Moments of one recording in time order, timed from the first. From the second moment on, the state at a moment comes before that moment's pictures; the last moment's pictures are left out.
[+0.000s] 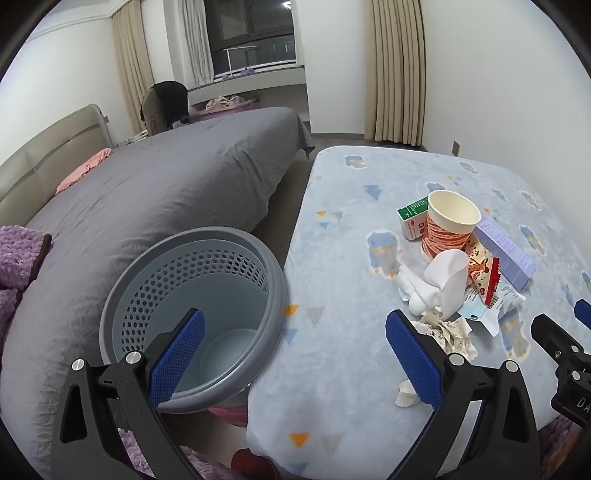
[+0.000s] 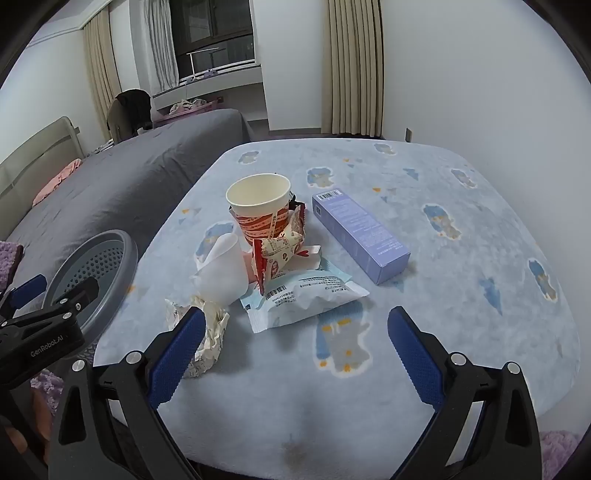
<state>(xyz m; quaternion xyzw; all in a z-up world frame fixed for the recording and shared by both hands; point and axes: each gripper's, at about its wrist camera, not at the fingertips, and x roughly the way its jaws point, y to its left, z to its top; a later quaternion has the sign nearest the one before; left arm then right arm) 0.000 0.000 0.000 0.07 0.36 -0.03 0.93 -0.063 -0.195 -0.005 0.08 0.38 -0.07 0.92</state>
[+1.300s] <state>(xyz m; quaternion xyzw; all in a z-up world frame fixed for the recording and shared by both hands) -0.003 0.011 0.008 0.07 0.35 -0.03 0.93 -0.079 -0.191 0.012 0.08 0.37 -0.07 0.92</state>
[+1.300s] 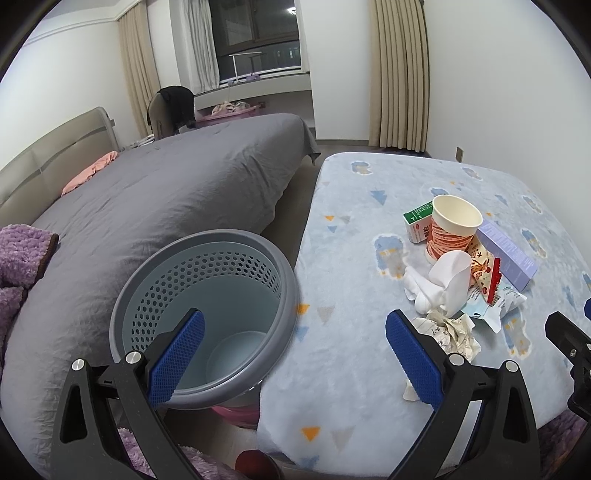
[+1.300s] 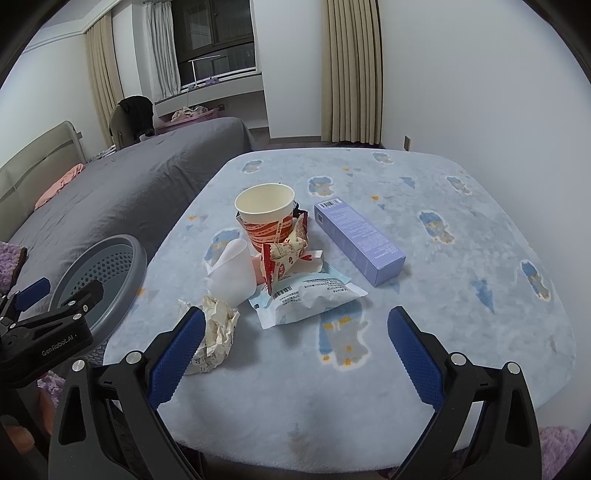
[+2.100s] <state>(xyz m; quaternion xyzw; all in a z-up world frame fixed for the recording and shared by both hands) -0.006 0.014 0.009 0.07 0.35 -0.03 0.93 -0.079 -0.189 0.012 0.08 0.36 -0.07 0.93</state>
